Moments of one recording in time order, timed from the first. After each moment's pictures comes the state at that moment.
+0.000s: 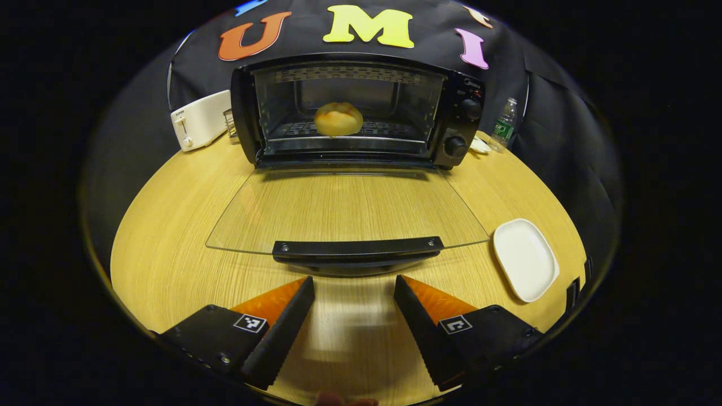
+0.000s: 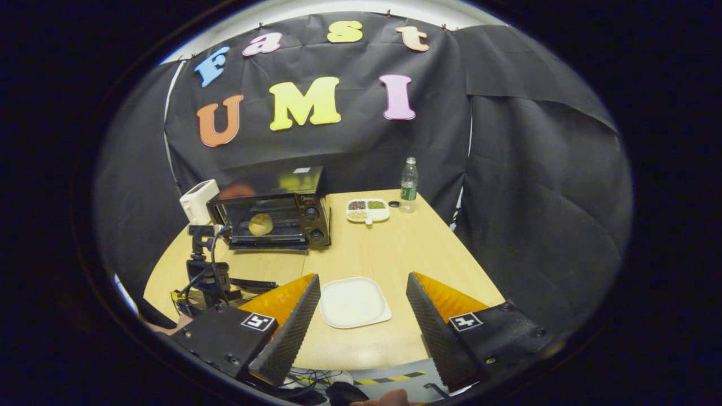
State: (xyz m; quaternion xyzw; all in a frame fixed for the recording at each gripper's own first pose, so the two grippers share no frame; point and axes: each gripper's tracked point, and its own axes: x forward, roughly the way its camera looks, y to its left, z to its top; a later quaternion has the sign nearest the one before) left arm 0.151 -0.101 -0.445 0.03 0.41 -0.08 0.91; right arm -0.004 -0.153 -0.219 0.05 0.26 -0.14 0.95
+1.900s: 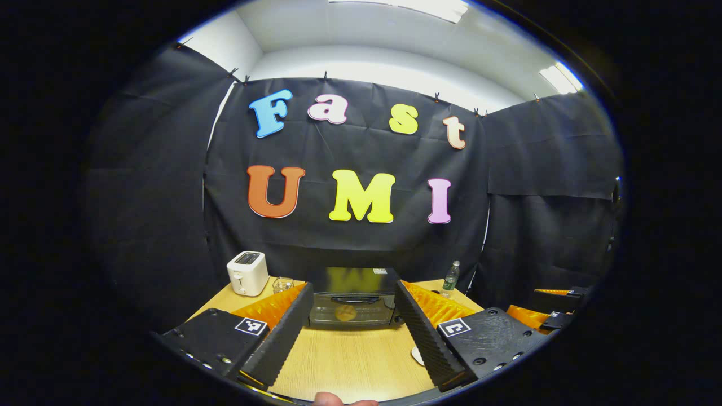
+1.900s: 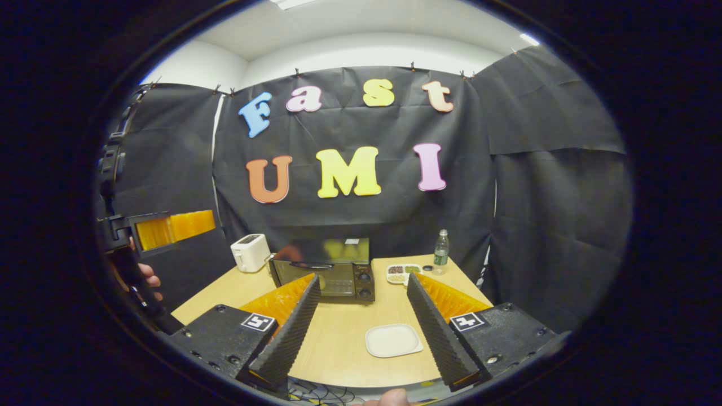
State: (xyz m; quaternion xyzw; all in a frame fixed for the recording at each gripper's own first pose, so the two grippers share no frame) left arm 0.032 -0.043 -0.017 -0.03 0.04 -0.11 0.99; right arm -0.055 -0.068 -0.074 0.03 0.08 -0.06 0.99
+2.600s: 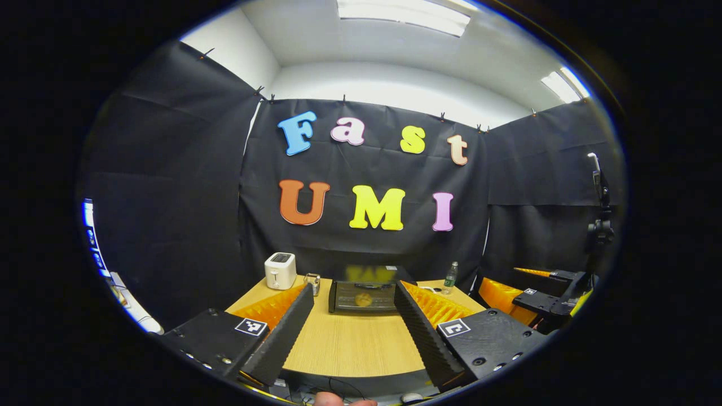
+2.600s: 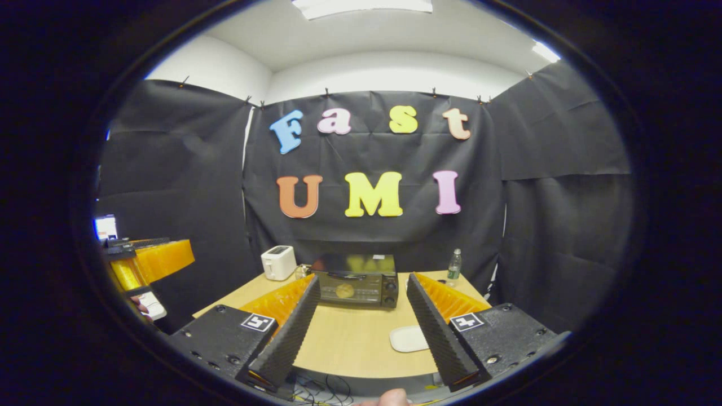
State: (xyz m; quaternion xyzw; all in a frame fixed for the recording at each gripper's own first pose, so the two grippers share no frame) left arm -0.109 0.025 -0.006 -0.03 0.02 -0.07 1.00; right arm -0.128 0.021 -0.039 0.01 0.04 -0.02 1.00
